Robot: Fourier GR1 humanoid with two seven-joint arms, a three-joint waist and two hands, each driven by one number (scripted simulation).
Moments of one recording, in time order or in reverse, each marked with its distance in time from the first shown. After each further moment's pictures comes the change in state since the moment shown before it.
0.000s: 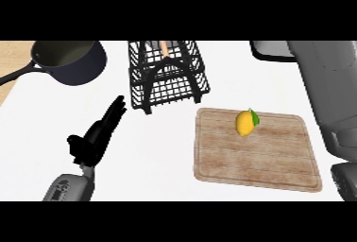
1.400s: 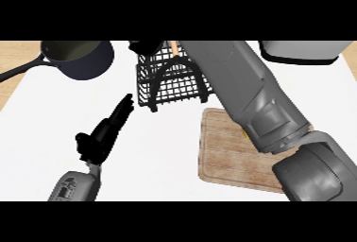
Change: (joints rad) left arm -0.021 -0.030 -0.016 -0.016 -0.024 -0.027 0.024; right arm -0.329 0.267 -0.026 0.616 -0.074 -0.213 -0.062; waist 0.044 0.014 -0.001
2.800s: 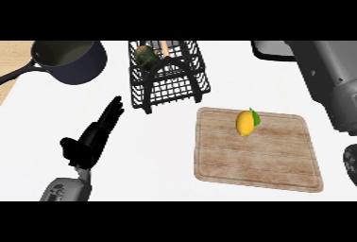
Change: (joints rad) left arm 0.050 0.022 0.042 -0.042 0.014 -0.010 0.002; right arm 0.112 -0.298 -0.229 -0.042 -0.236 -0.341 -0.042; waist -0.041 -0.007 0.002
